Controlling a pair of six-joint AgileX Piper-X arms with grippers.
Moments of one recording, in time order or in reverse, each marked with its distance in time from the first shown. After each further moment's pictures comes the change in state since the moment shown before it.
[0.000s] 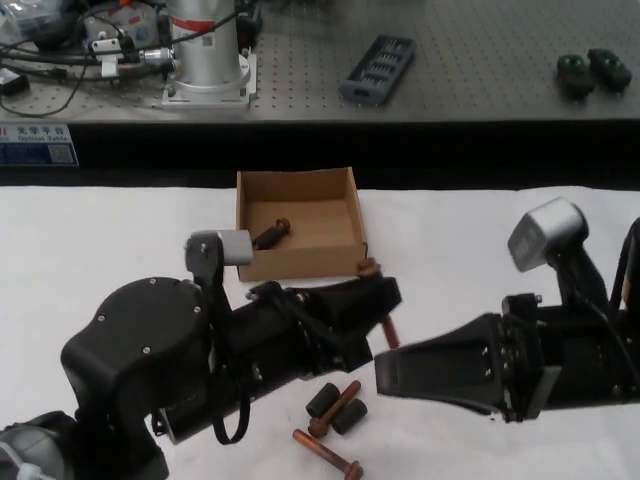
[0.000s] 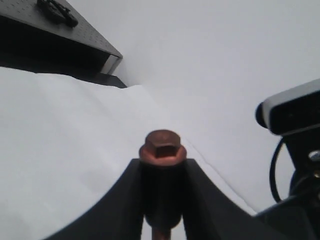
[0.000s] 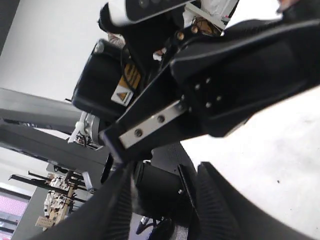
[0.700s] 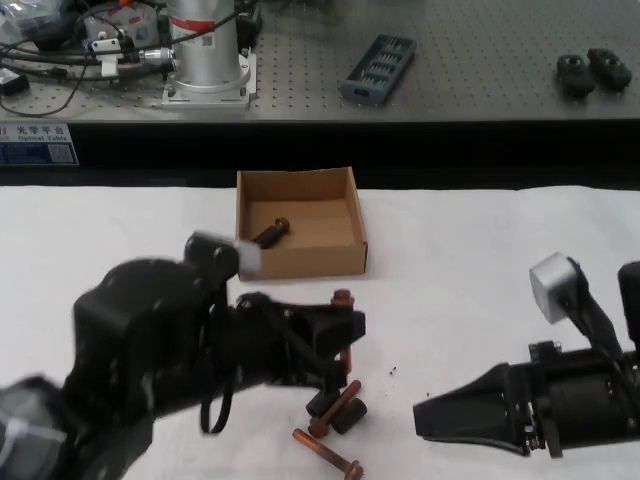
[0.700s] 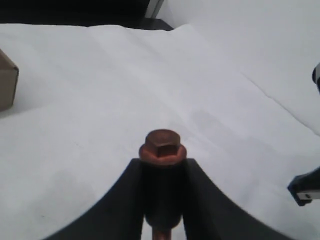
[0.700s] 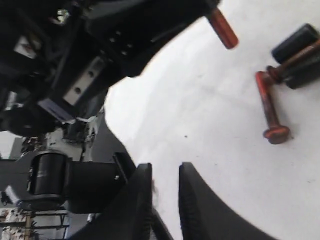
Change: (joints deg) left arm 5.9 0.0 -3.2 19.3 6.5 17.2; right arm -5.3 -0.1 0.0 26.8 8.5 -13.1
